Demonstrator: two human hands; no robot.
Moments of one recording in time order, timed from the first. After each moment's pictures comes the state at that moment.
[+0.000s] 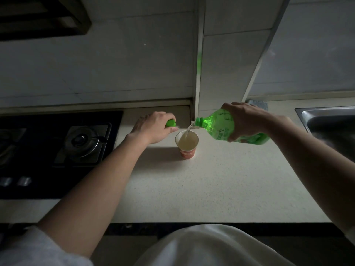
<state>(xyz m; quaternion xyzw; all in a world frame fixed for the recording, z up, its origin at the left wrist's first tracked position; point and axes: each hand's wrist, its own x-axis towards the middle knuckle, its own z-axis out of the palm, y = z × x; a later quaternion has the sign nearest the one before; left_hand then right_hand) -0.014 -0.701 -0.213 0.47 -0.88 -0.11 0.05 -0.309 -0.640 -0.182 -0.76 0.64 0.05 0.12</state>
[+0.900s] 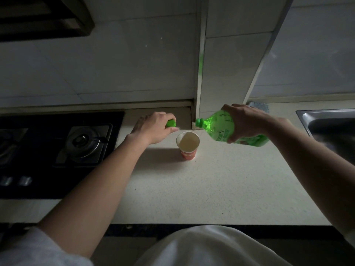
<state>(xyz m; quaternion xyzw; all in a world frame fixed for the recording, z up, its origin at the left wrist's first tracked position) -0.011 -0.702 -0.210 0.48 -0.87 -0.11 0.03 -0.309 -0.643 -0.186 -0.76 0.64 0.04 0.12</state>
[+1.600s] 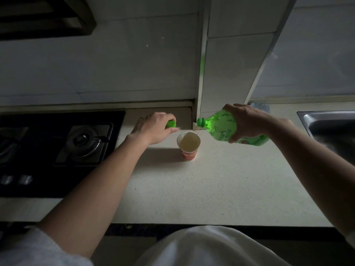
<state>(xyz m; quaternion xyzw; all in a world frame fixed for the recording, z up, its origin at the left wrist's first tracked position) -0.009 -0.701 -0.210 0.48 -0.87 -0.11 0.03 -0.312 -0.645 -0.187 -0.76 0.64 0.03 0.12</state>
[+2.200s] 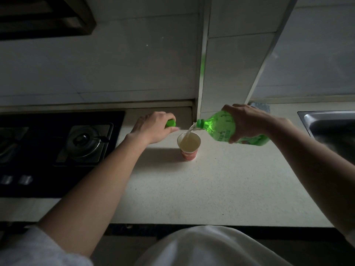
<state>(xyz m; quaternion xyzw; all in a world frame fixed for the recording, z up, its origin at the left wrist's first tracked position) -0.009 -0.703 -0.208 0.48 -0.87 -0.10 0.04 -0.310 -0.647 -0.188 -0.77 0.63 0.04 0.11</state>
